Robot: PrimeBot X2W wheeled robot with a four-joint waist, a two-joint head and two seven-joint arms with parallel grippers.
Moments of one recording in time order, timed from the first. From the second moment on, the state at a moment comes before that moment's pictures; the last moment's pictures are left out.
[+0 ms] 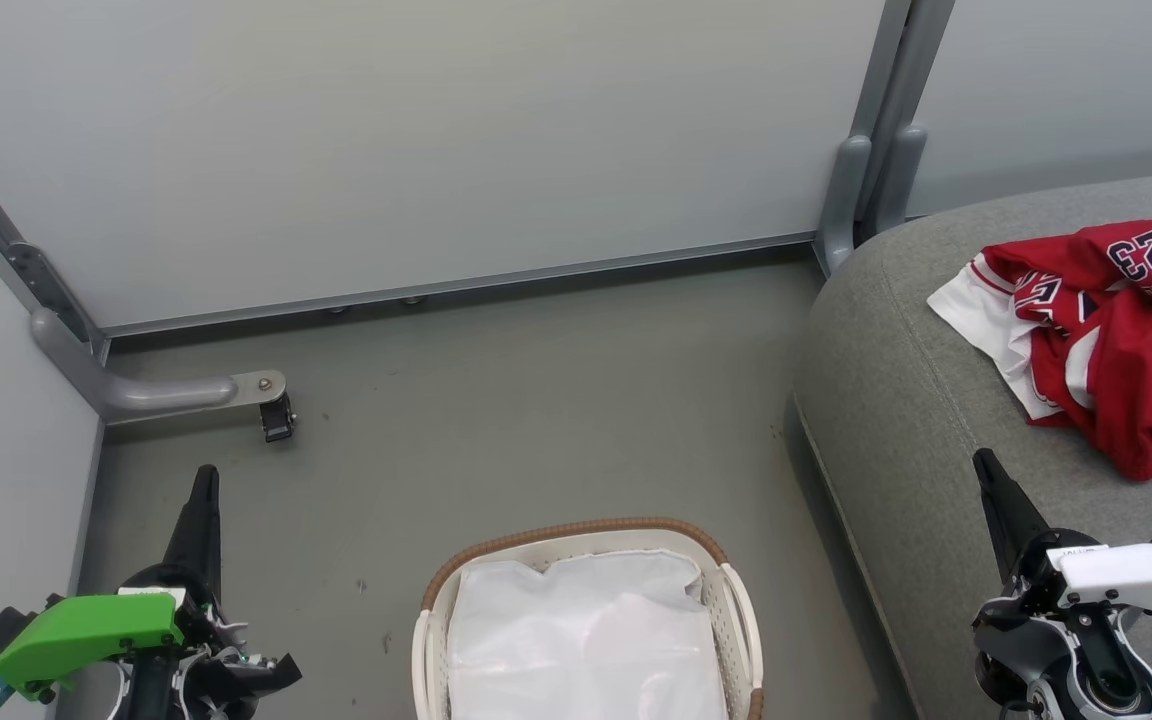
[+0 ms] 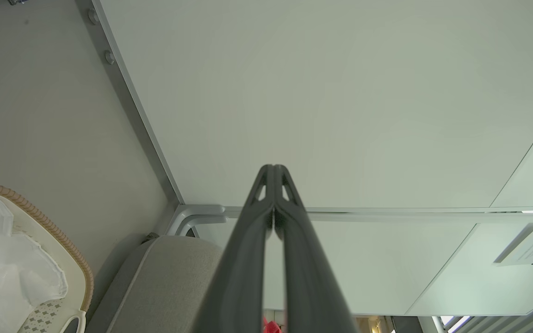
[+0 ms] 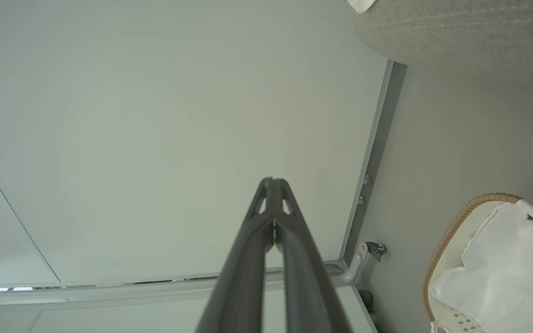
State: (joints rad) left arm -0.10 0.05 0.11 0.25 -1.61 -0.13 0.11; right arm -0.11 -0.05 -0.11 0.25 1.61 0.13 0.11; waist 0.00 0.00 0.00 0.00
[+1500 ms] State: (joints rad) left arm -0.10 0.05 0.11 0.25 -1.61 -0.13 0.11; right arm -0.11 -0.05 -0.11 0.25 1.61 0.13 0.11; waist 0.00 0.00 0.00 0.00
